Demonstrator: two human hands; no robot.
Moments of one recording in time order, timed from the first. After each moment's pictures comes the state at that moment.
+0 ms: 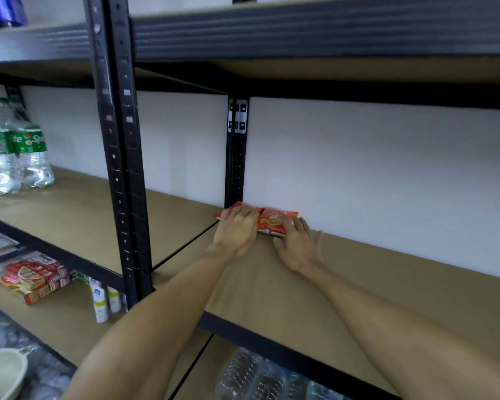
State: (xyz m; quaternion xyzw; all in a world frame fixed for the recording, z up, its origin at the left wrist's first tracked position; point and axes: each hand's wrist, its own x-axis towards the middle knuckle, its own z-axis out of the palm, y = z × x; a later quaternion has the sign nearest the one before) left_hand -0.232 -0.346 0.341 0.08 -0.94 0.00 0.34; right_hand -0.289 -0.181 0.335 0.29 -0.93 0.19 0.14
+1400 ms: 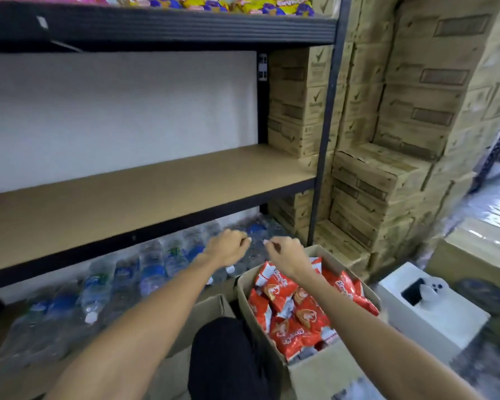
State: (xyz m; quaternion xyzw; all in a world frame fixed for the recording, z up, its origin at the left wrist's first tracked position) left_hand -0.019 0.296 0.275 -0.32 -0.94 -0.14 -0.03; right_hand 0.070 0.464 0.246 -0.12 -0.93 0.33 0.12
